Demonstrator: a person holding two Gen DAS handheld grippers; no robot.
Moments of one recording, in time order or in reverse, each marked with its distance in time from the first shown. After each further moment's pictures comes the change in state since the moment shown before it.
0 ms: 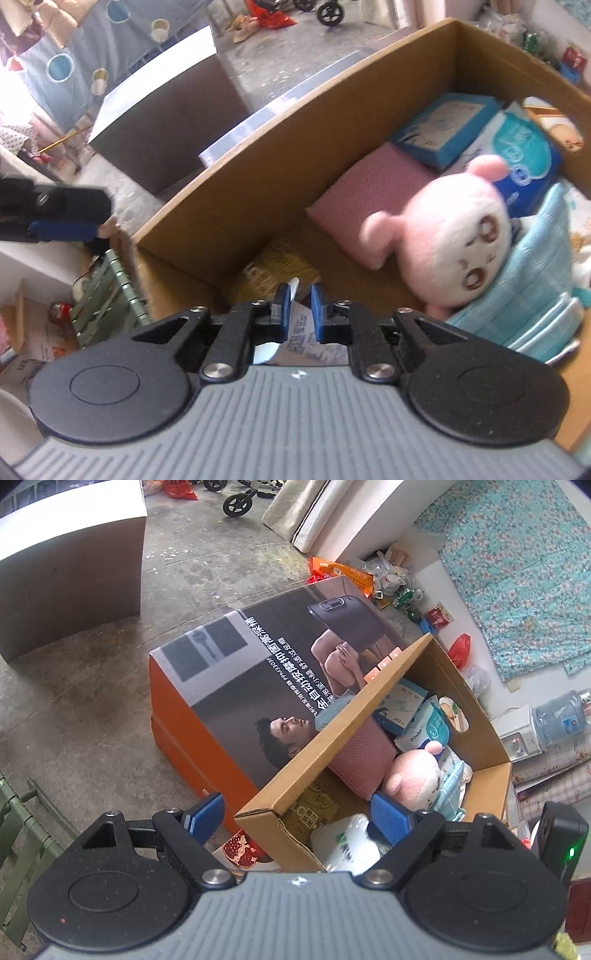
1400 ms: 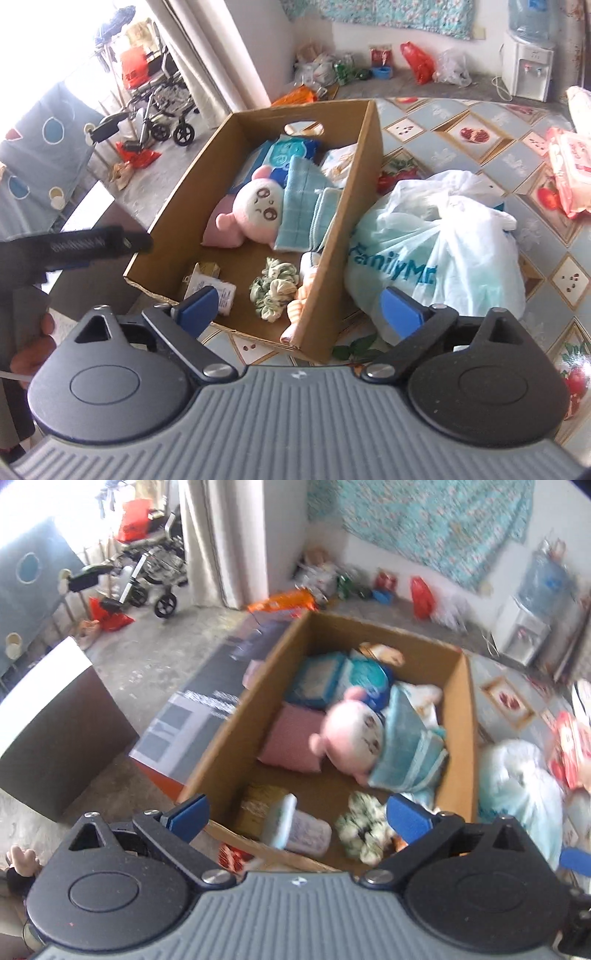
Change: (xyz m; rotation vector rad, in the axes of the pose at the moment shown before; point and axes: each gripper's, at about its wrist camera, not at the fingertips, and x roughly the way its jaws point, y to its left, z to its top) left arm -0.027 -0.164 -0.102 0.547 -0.138 0.212; right arm -0.202 -0.021 -0.186 0.488 -0.347 -0.223
